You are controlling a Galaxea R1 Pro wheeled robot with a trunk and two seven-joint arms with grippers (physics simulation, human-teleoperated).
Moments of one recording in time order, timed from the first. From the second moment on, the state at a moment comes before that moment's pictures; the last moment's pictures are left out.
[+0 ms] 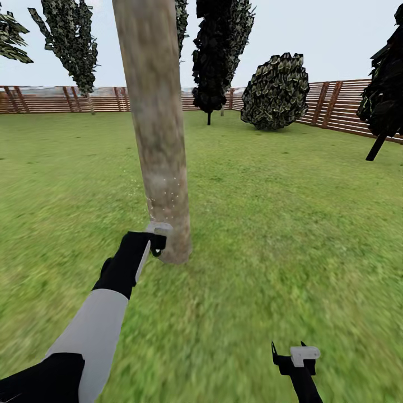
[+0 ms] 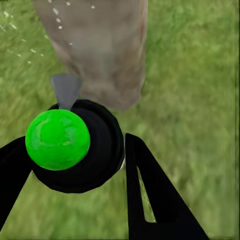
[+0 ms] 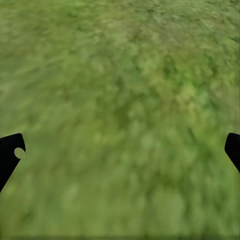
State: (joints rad) left arm -0.92 -0.15 0.05 -0.93 -0.26 0.77 -0.07; right arm -0.45 -0.07 0.04 -0.13 0.08 -0.70 -0.17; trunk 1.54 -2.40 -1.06
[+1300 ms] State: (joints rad) left arm -0.97 -0.14 0.02 -1.16 -0.26 0.99 -0.11; right arm -0.45 -0.07 0.04 -0.13 0.08 -0.70 -0.17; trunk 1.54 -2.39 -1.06
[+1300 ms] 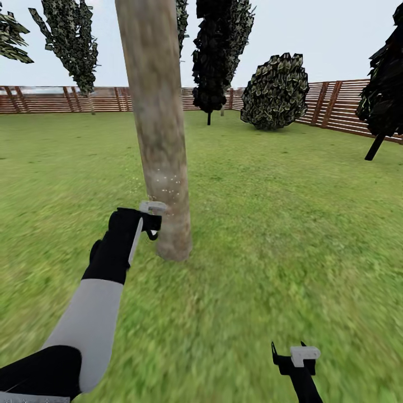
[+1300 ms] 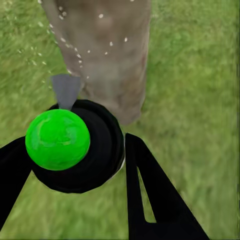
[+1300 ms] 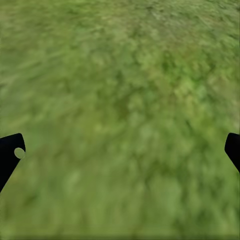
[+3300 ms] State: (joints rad) left arm -0.74 -0.03 0.15 -0.55 -0.15 0.28 0.11; right arm -0.45 -0.07 0.05 -0.13 0.08 -0.70 -0.16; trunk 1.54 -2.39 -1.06
